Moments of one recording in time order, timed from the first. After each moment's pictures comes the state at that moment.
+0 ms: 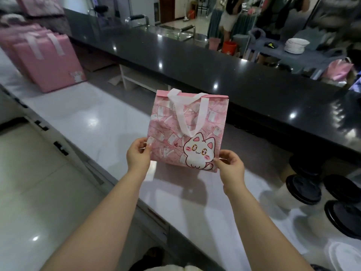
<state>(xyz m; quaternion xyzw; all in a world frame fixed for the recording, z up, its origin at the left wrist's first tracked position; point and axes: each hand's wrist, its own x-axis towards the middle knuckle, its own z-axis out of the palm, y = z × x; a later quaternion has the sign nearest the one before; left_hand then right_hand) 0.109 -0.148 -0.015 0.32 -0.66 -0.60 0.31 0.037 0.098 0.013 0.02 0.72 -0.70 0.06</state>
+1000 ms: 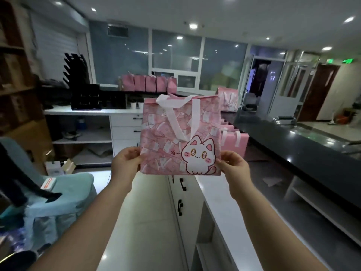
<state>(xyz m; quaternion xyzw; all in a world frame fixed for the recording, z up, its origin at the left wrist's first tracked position) 0.424 -0.577 0.184 0.41 -0.47 -0.50 0.60 0.161 -0.466 0.200 -0.36 0.56 -0.69 0.29</state>
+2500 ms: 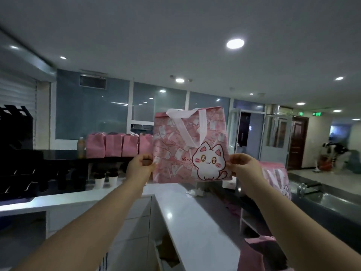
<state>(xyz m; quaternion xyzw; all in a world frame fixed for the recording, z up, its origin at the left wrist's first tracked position) 0.203 -1.467 0.346 0.32 -0.58 -0.49 0.57 -0.035 -1.298 0.383 -0.39 0.59 -0.69 0.13</state>
